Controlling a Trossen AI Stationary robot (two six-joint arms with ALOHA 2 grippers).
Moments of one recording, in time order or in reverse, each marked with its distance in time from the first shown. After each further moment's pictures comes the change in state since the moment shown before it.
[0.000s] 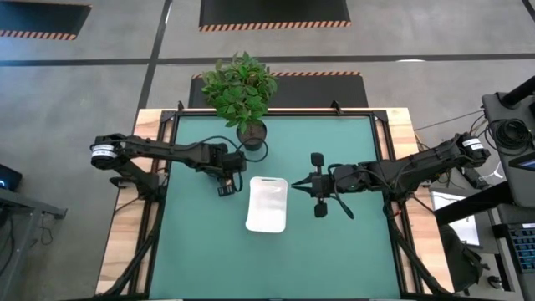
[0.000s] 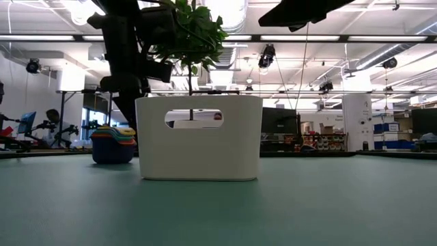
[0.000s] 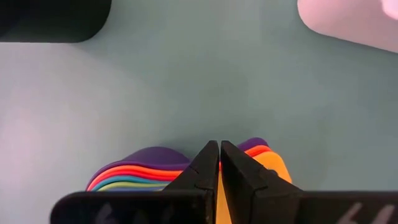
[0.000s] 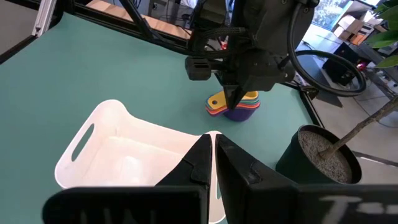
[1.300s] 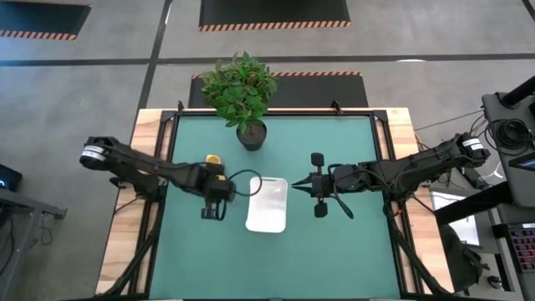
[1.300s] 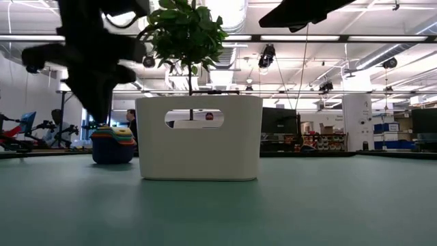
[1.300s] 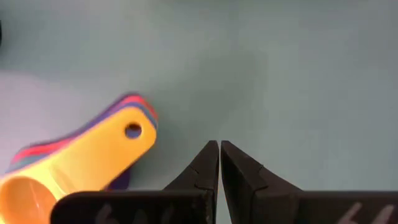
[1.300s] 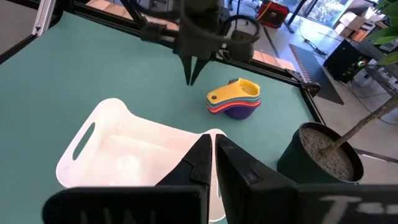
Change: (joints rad) left arm -0.282 -0.095 -0.046 -0.089 0.050 -0.008; right arm 0.000 0.000 0.000 -0.008 0.000 0.011
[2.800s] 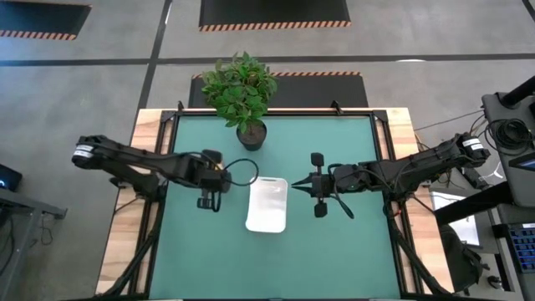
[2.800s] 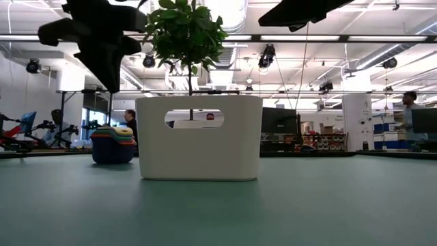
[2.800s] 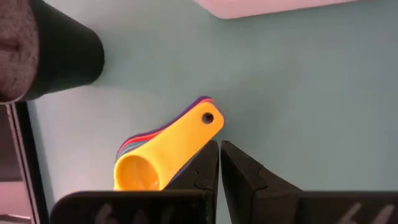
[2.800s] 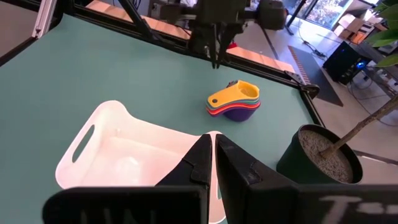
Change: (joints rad) left arm 0.028 -0.091 0.114 -0.142 -0.141 0.115; right arm 0.000 0.000 0.000 0.008 0.000 -0.003
